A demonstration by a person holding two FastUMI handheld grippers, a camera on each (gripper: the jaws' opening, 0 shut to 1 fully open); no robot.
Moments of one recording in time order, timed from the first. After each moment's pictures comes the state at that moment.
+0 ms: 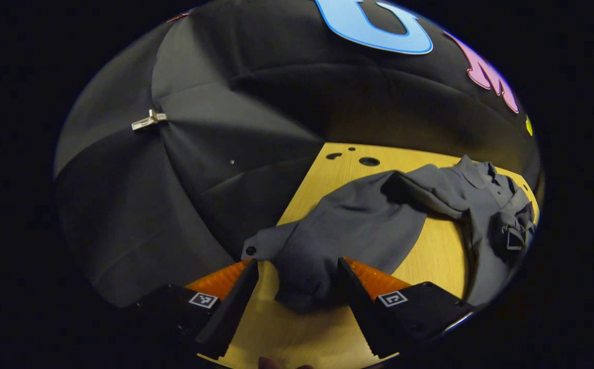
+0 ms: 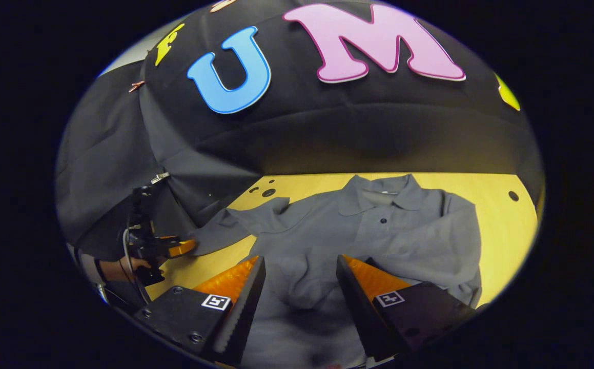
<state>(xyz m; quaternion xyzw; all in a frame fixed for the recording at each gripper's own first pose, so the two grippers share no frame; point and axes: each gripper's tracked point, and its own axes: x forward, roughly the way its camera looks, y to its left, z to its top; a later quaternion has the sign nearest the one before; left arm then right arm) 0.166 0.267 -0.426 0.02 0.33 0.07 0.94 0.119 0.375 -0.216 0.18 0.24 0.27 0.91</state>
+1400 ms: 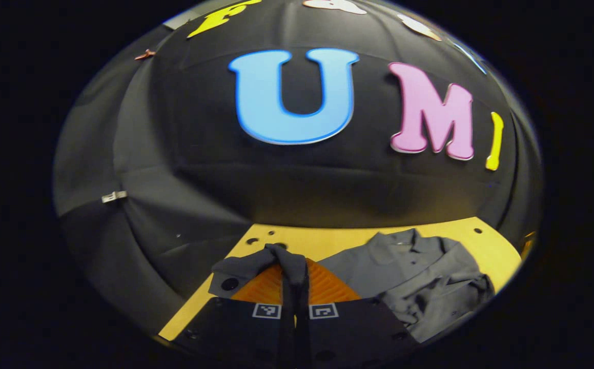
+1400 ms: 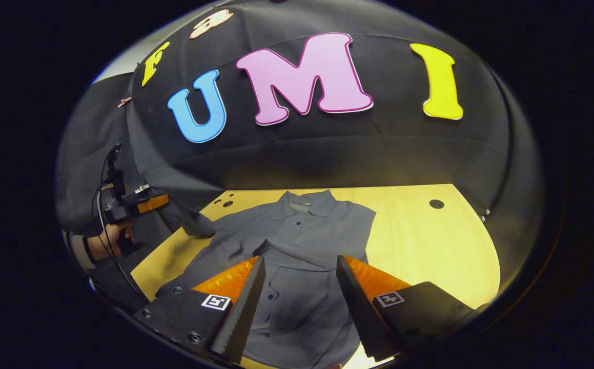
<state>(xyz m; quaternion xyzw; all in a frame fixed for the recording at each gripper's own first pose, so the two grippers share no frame) 0.177 0.032 -0.205 0.00 0.15 -0.07 0.99 0.060 0.169 -0.215 0.17 0.22 0.19 0.94</state>
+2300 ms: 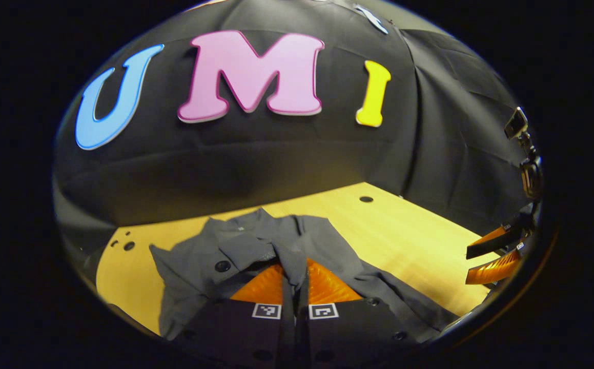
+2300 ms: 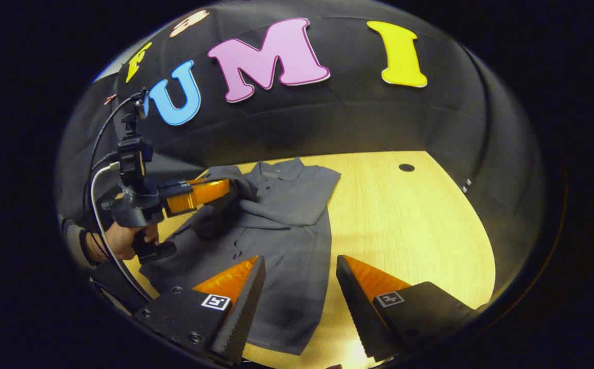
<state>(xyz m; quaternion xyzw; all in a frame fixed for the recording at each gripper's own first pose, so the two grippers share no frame) 0.089 -0.299 -0.303 0.06 0.22 -0.31 0.92 0.003 0.104 -0.297 0.17 0.30 0.16 0.92</state>
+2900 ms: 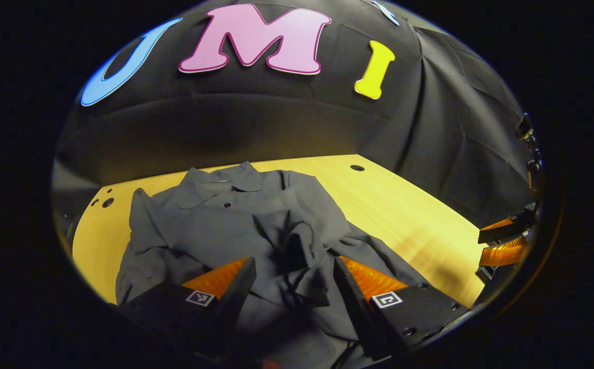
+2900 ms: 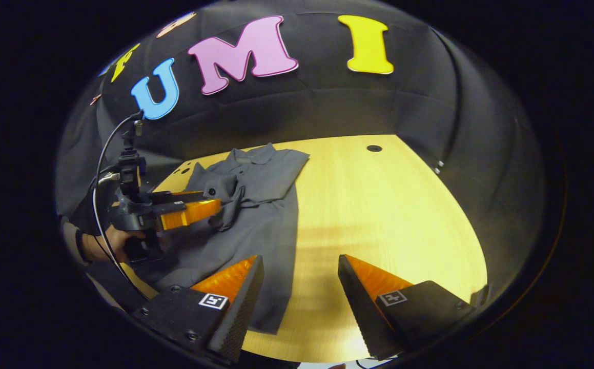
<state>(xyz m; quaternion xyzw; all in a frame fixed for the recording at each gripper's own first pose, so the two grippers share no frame) 0.046 -0.284 -0.341 0.03 0.27 -0.32 0.91 -0.044 0.054 -0.323 0.16 0.32 0.08 0.93</state>
